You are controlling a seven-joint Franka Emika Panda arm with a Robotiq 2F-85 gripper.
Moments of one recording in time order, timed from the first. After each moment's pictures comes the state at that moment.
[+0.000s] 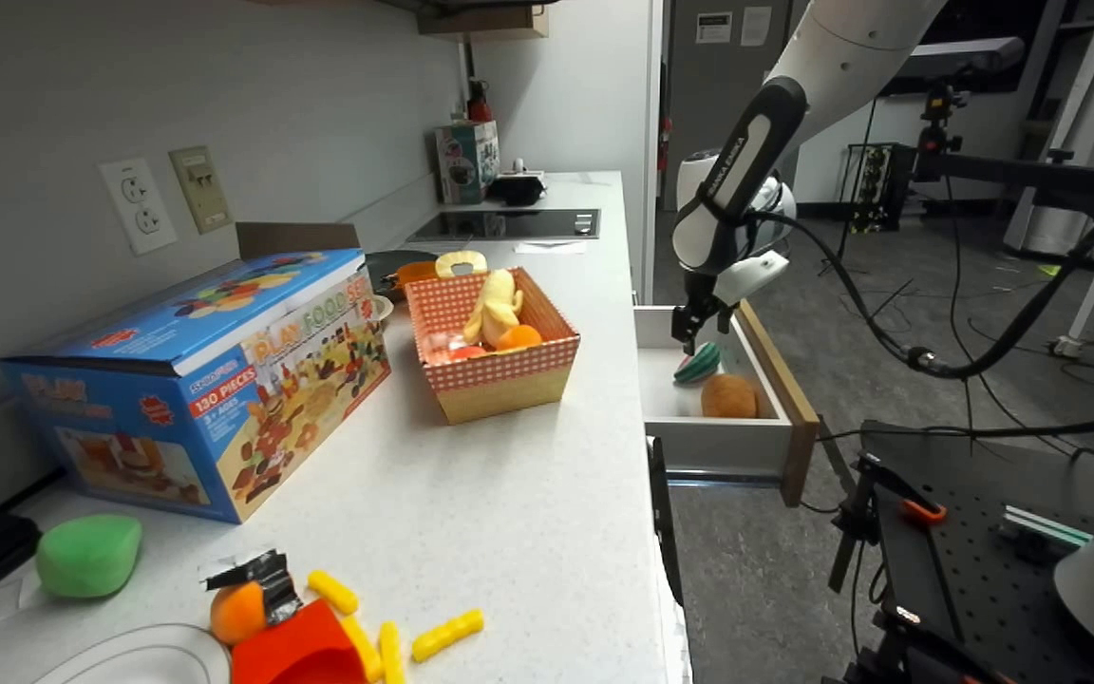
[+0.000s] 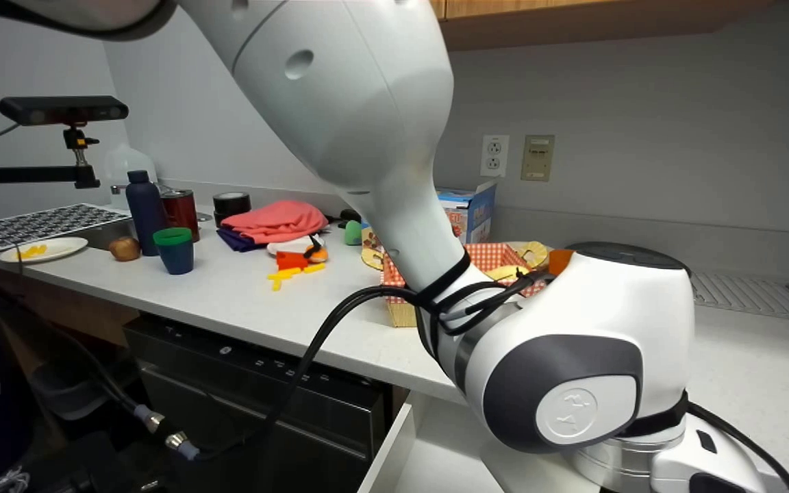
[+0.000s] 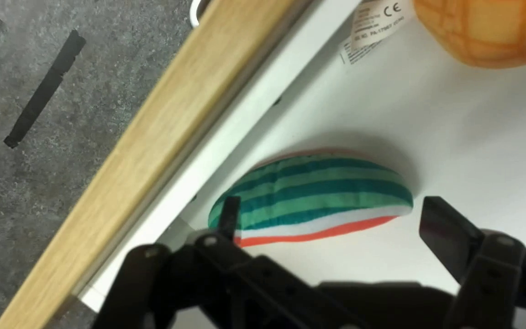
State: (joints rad) arm -0.35 0.57 -0.33 -2.08 -0.01 2.66 -0.06
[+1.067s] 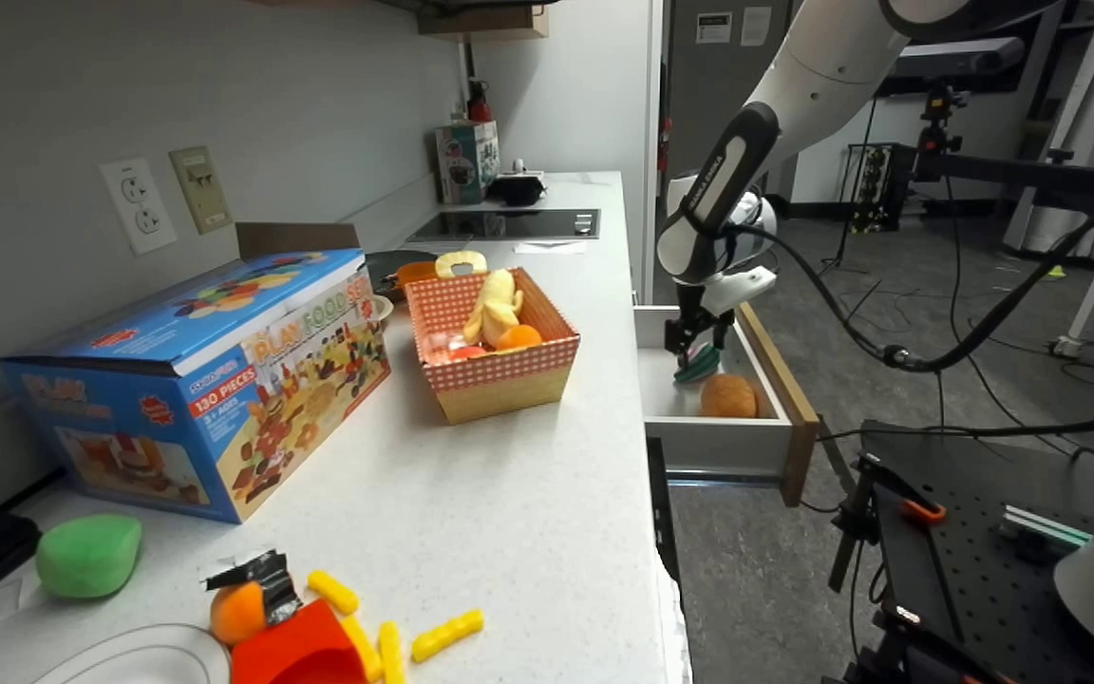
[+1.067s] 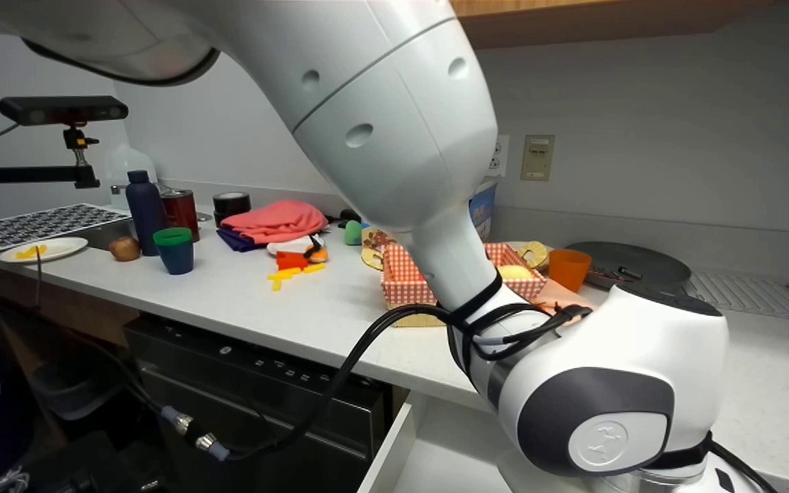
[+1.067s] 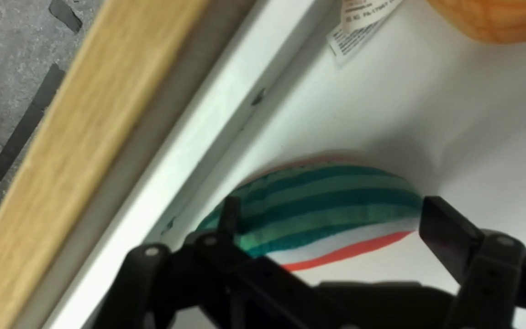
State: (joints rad) arm -0.41 0.68 -0.28 -1.95 0.05 2.57 -0.05
